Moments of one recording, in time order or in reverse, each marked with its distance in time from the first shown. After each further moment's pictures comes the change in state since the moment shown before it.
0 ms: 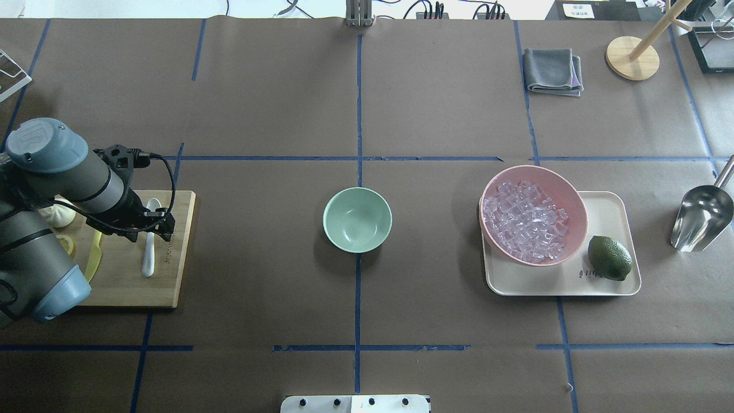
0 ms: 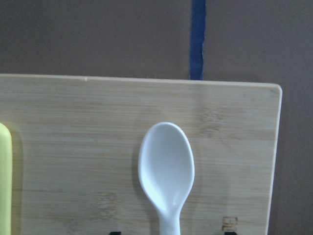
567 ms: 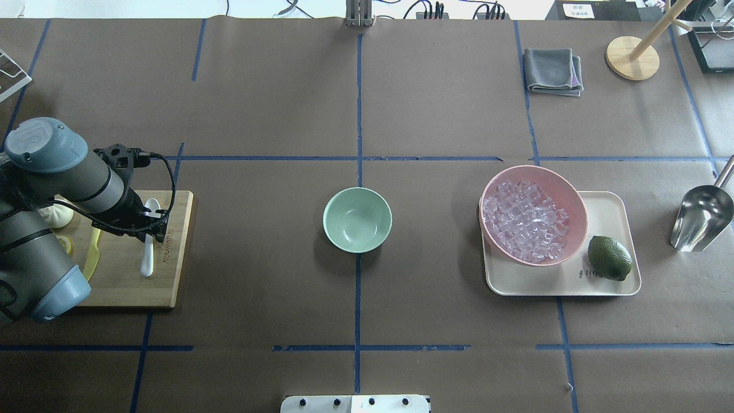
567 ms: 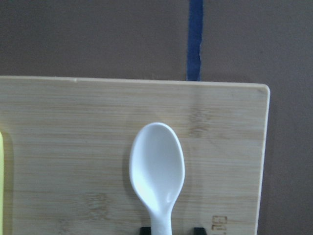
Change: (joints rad) left arm 0.000 0.000 -0.007 -0.003 -0.002 -0.010; right arm 0.000 0.000 0.000 0.000 0.000 0.000
